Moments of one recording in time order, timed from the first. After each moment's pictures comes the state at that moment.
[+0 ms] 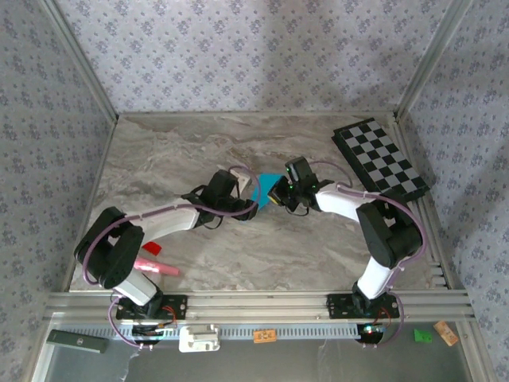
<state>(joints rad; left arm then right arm) -0.73 1.56 0.84 -0.08 0.05 -0.21 0.52 1.71 0.94 -0.08 -0.30 1.19</state>
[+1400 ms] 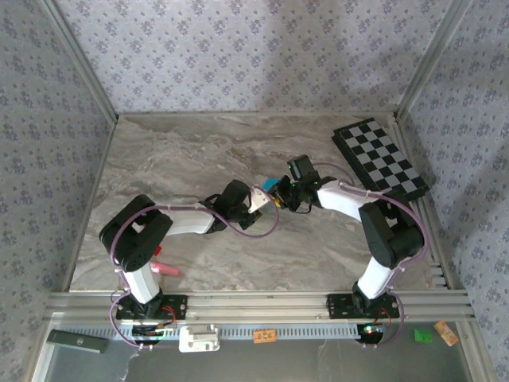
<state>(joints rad) -0.79 1.74 0.82 0.15 0.06 0.25 0.50 1.70 0.97 -0.18 -0.37 1.26</state>
